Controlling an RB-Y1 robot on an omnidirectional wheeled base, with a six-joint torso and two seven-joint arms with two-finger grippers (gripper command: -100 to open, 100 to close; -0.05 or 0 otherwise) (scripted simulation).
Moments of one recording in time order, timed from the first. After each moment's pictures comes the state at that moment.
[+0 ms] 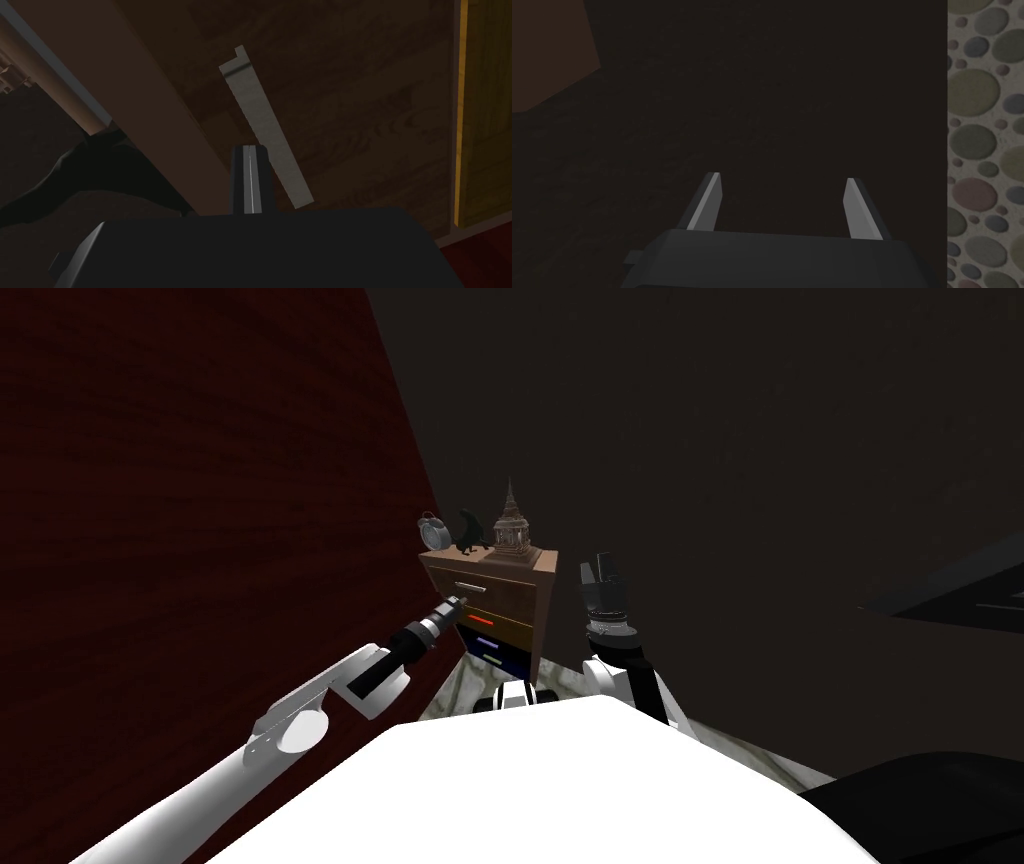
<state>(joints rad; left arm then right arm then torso) 0.11 0.99 -0.32 -2.40 -0.07 0.45 0.54 0.45 -0.04 0.07 -2.40 0.07 -0.50 0.07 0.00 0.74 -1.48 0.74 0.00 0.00</state>
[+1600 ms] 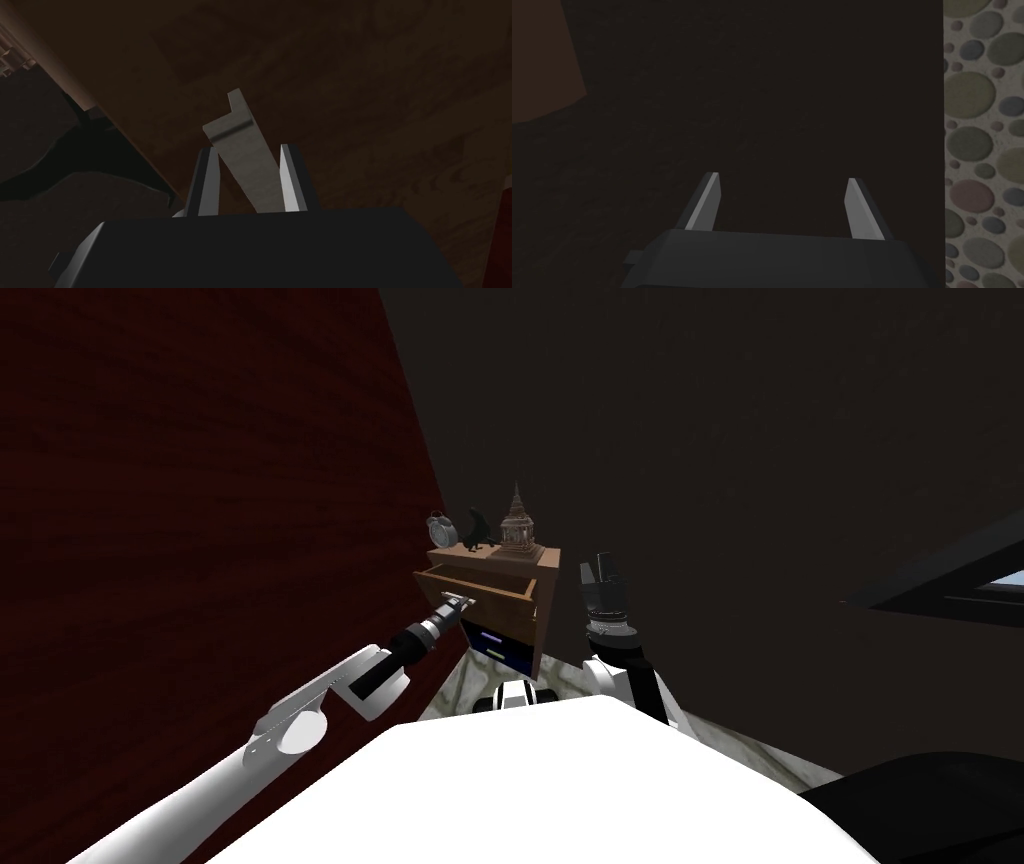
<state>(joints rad) 0.11 1.00 -0.33 -2.39 -0.07 0.44 0.55 0.45 -0.04 0.07 -2.40 0.07 -0.50 0.07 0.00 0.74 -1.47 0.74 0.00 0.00</state>
